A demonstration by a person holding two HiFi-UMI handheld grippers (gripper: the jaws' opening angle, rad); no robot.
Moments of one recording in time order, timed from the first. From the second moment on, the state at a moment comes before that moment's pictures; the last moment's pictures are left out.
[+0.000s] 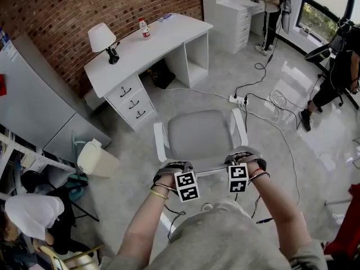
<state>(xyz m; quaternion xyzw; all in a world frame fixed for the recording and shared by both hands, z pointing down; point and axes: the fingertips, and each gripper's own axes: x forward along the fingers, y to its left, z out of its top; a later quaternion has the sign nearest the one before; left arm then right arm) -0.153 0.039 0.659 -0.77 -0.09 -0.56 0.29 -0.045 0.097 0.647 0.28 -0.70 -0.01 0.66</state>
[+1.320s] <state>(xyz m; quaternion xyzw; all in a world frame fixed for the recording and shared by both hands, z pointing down) -0.145 0.012 0.660 -0.77 -0.08 -0.56 0.30 -0.035 0.070 0.647 0.28 -0.69 -0.03 0.66</state>
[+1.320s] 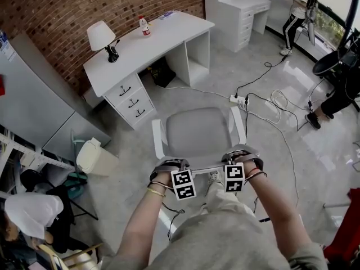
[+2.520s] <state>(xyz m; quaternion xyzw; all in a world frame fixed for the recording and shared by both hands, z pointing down) -0.123 -0.035 0.663 -0.76 -0.07 -0.57 0.30 -0.012 0.022 0.650 0.27 -0.70 -0.03 0.66</state>
